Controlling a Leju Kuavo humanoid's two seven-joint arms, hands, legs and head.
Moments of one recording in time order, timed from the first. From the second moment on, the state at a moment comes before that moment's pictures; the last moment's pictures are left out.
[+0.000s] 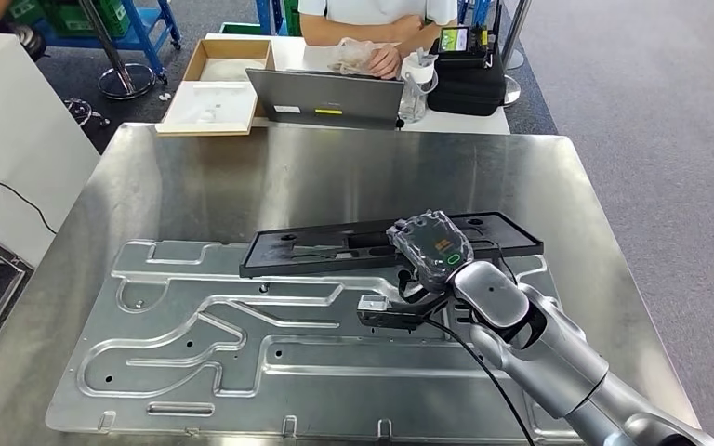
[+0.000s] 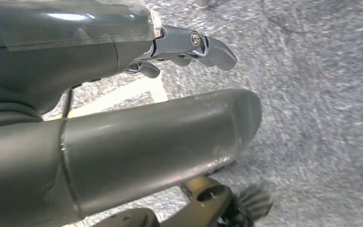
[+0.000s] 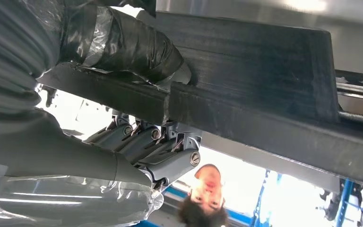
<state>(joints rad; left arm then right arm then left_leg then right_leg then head) -0.16 -0.10 0.86 -0.24 -1.17 -0.06 -0.42 -0.56 -0.33 0.71 -1.53 1.15 0.08 0.12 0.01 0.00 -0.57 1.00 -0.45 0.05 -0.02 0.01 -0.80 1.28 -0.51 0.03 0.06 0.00</state>
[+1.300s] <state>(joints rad) -0.16 -0.11 0.79 -0.24 -1.16 -0.05 -0.37 -0.59 -0.22 0.74 -1.48 1.14 0.09 0.17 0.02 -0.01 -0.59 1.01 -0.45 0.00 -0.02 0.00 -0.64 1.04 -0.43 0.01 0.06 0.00</state>
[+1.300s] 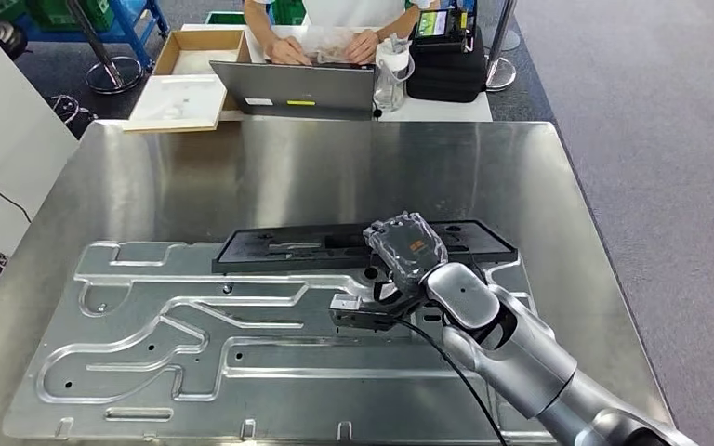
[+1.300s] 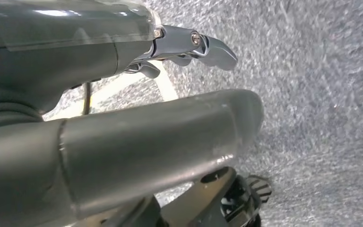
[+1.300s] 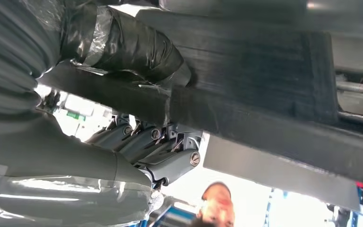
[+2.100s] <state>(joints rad) -0.15 -0.11 0.77 -0.24 -1.11 -0.08 -0.38 -0.63 -0.16 0.80 -1.38 1.11 0.08 0.17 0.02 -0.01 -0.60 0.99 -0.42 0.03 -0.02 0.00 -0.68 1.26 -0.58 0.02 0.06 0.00</state>
